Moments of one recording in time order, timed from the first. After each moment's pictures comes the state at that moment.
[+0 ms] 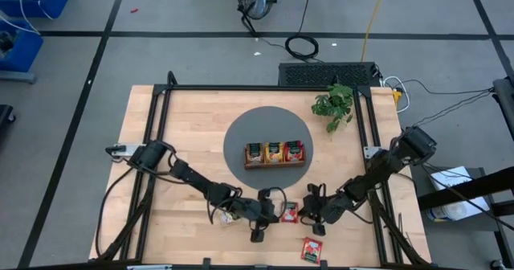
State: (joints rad) left arm -0.42 2.14 1.21 0.42 -0.10 -0.27; right arm 0.68 1.69 0.49 0.43 0.31 0.64
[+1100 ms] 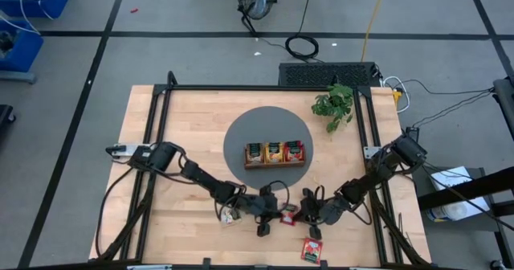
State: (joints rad) left arm -0.36 2.25 1.21 0.45 -0.08 -0.38; right arm 0.68 1.83 0.49 0.73 0.31 0.64
